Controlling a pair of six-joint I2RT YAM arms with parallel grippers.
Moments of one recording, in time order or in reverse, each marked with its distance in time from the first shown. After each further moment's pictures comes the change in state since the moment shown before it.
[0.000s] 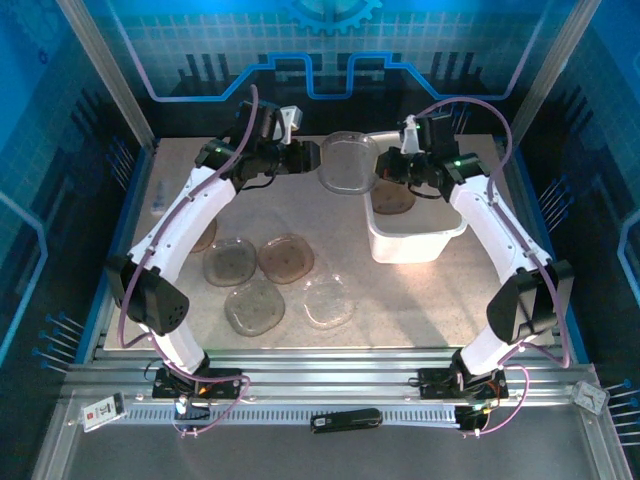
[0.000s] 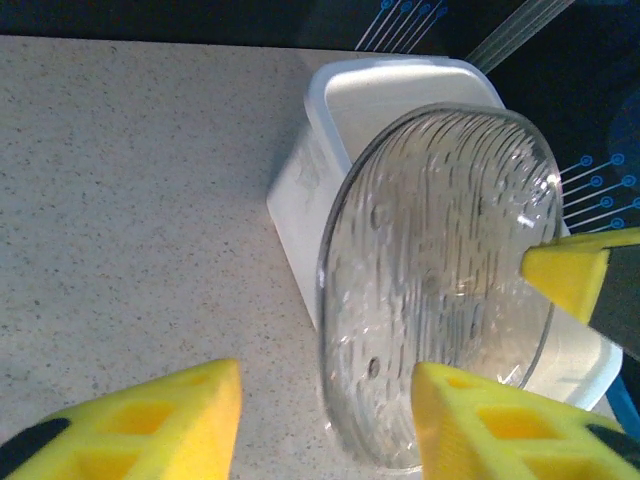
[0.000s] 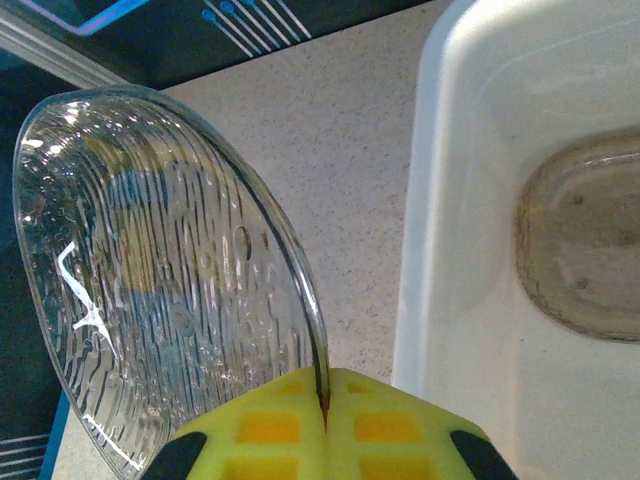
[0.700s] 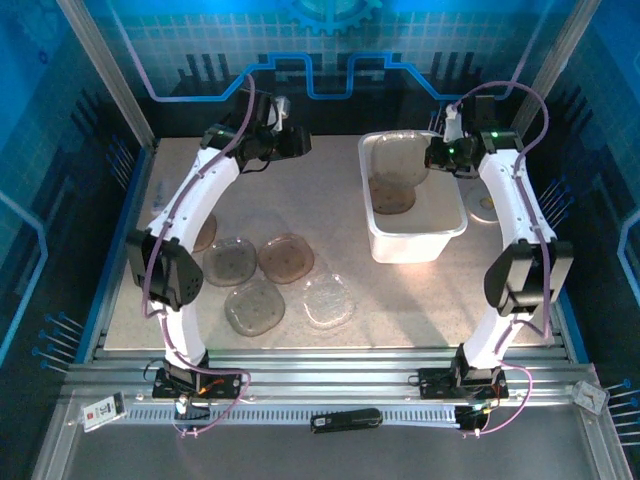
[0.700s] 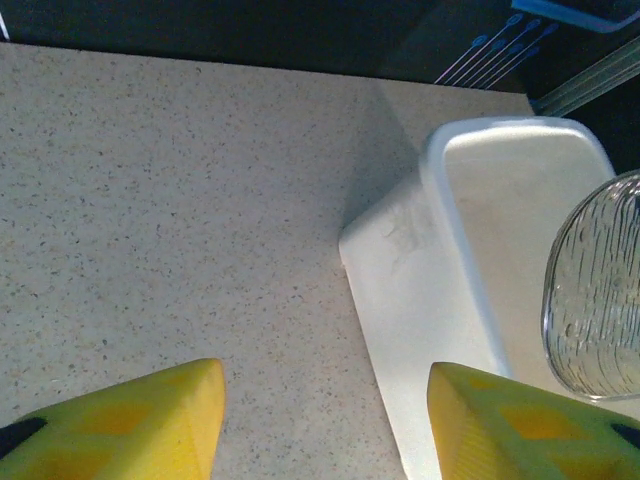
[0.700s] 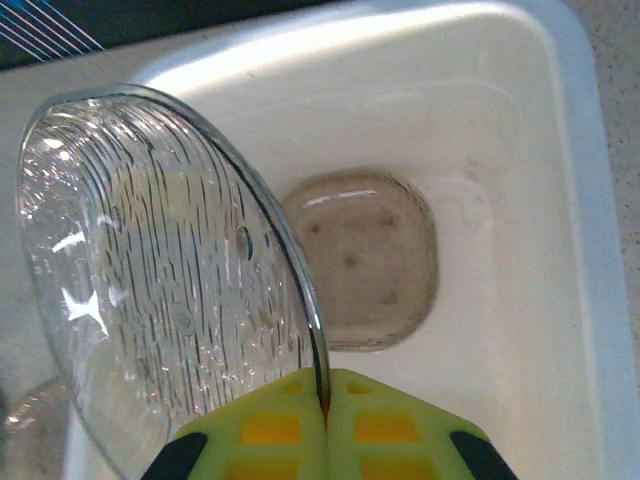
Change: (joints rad) left arm 0.107 0.205 0.152 -0.007 0.002 0.000; right arm -0.249 0.201 0.266 -0.304 0.084 -0.340
